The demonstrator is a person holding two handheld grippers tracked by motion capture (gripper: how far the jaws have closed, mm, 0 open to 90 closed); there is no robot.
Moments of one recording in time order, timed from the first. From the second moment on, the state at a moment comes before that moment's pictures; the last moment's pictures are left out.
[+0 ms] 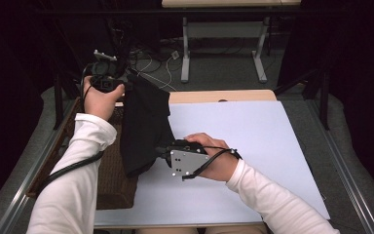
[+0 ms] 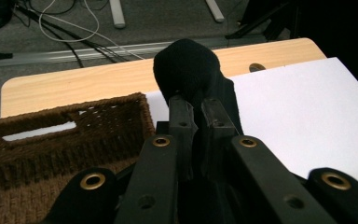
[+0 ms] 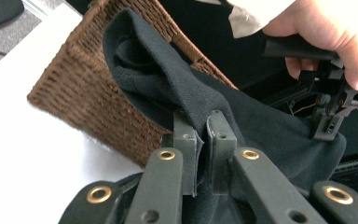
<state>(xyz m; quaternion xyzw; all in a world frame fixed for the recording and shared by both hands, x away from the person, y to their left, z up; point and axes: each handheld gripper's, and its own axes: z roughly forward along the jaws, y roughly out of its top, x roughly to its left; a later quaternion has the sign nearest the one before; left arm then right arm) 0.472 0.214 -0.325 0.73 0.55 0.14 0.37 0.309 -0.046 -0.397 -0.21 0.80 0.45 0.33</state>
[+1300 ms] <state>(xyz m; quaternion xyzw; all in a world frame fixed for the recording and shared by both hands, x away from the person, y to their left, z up) 0.473 0.276 -0.327 0.72 0.58 0.15 0.36 0.307 0.029 -0.400 -0.24 0.79 0.48 0.30</state>
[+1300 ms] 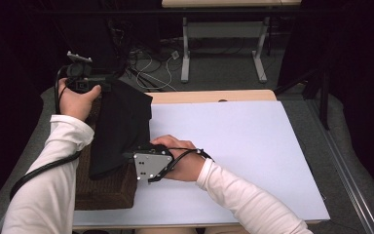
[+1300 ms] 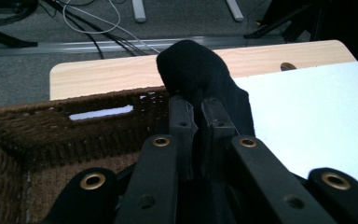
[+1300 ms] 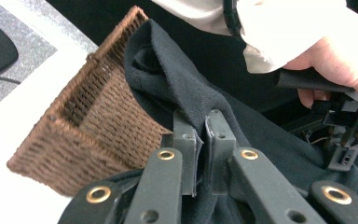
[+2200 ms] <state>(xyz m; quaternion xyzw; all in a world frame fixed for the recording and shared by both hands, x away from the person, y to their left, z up) 0.465 0.323 -0.333 0.70 0.60 0.15 0.35 0.306 0.082 -0.414 -0.26 0.79 0.50 0.26</state>
